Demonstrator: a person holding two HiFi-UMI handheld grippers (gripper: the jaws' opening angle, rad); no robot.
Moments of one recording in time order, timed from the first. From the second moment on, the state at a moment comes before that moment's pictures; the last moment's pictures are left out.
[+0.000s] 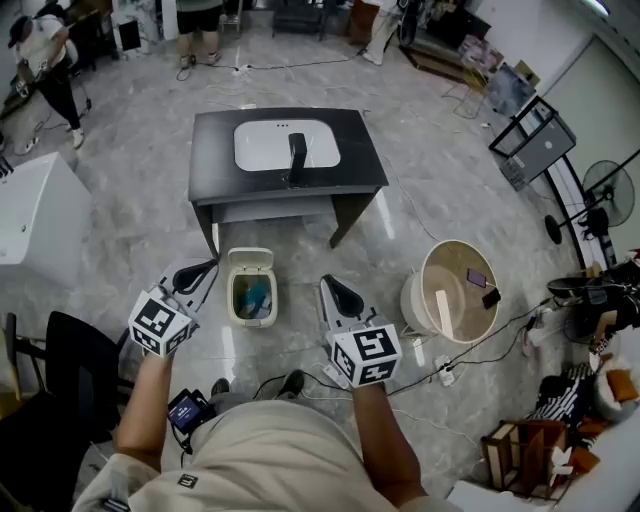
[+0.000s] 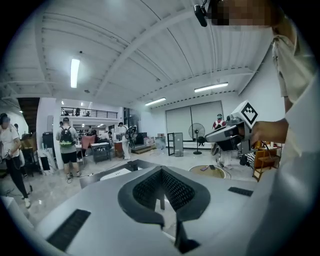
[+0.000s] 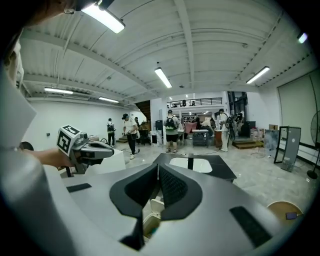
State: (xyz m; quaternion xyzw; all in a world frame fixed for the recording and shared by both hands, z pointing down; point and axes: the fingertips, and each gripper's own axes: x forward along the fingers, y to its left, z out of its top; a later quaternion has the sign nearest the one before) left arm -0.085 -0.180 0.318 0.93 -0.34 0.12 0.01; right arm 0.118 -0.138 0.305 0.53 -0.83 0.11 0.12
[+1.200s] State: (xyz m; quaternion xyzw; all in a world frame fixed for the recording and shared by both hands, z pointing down) left arm -0.038 -0.349 0.592 0.87 -0.35 0.31 0.14; right arm 0.261 -0.189 0.512 0.57 -0.77 0.26 0.15
